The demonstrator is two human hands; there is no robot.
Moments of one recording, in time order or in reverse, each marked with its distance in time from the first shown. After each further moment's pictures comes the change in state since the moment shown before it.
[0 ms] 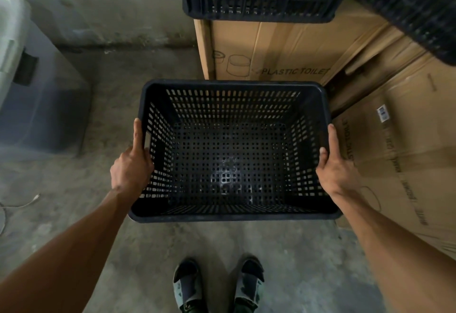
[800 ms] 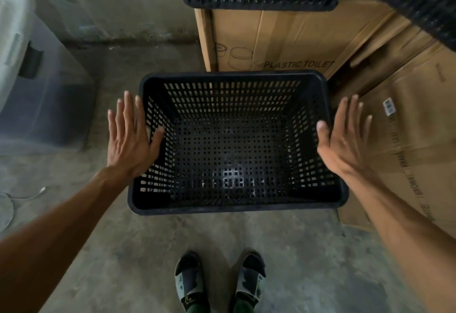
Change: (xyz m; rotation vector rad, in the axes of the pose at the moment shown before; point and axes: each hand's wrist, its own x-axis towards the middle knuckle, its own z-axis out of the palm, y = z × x) left_hand 0.015 0.017 -0.023 0.178 0.088 0.311; right_hand 0.041 -0.008 -0.017 0.051 -0.030 -0.252
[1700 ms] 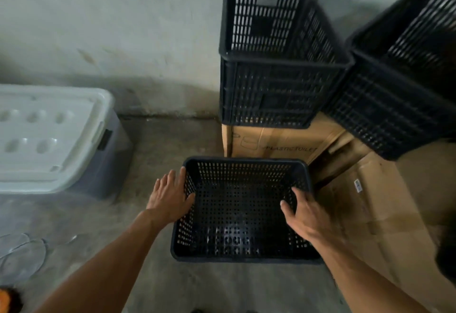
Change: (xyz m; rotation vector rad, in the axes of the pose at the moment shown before) left_hand 0.000 0.025 -0.151 0.014 -0.321 -0.031; right_hand -0.030 -0.136 -0.150 0.007 -0.404 0.107
